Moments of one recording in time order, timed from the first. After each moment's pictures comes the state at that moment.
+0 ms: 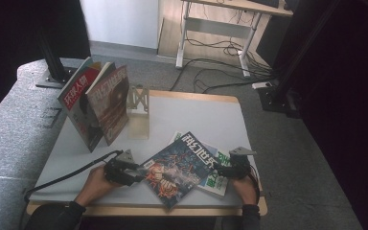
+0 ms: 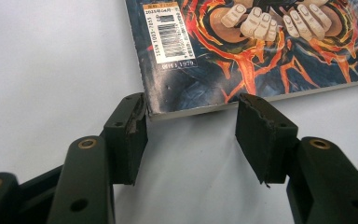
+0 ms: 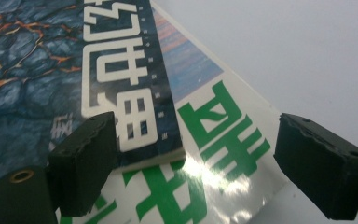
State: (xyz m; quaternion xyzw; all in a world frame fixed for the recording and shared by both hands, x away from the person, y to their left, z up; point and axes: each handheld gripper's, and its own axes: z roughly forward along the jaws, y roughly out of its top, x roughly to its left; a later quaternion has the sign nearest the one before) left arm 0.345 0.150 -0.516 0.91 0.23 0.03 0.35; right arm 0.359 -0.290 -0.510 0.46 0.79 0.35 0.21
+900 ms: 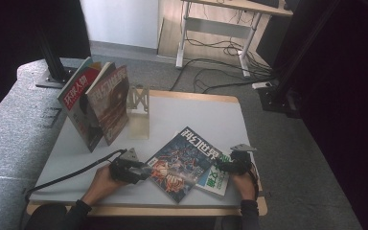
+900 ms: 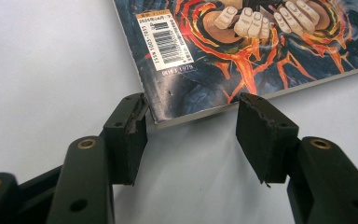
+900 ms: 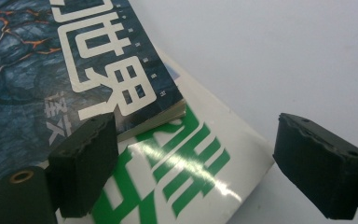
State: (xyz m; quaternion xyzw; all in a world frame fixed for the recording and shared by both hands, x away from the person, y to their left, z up) left arm 0.353 0.137 -0.521 0.89 0.25 0.04 0.38; right arm 0.379 -0.294 -0.516 0.49 0.77 0.33 0.24
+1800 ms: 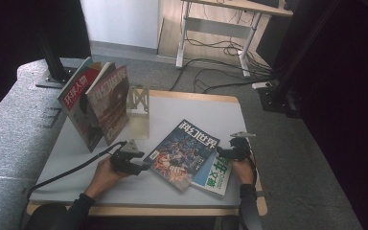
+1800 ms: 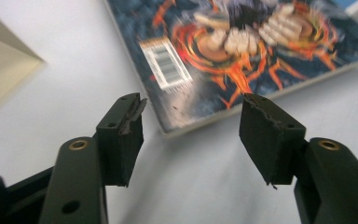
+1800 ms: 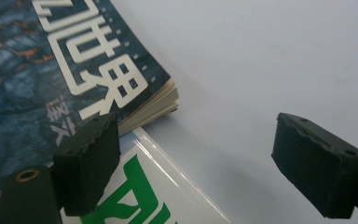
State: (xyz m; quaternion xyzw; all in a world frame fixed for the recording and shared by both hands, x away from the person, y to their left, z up) left arm 0.369 0.140 -0.498 0.88 0.26 0.09 0.40; right arm 0.423 -0.299 -0.506 0.51 0.76 0.33 0.23
